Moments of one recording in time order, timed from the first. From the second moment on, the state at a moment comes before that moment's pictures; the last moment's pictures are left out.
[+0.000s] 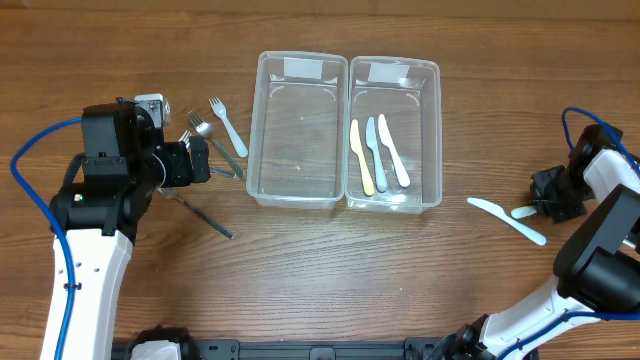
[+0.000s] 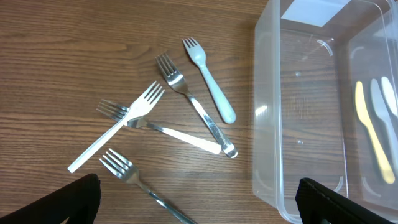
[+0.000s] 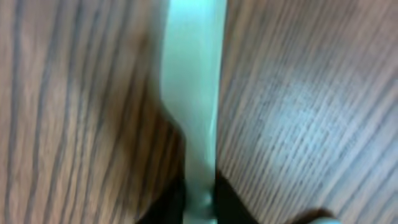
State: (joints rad) left arm 0.05 1.17 1.06 -0.76 0.13 -0.10; right arm -0.56 1.96 1.24 -0.81 0.08 0.72
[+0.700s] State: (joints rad) left arm 0.05 1.17 1.06 -0.76 0.13 -0.10; right arm -0.52 1.75 1.25 -0.86 -0.14 0.65
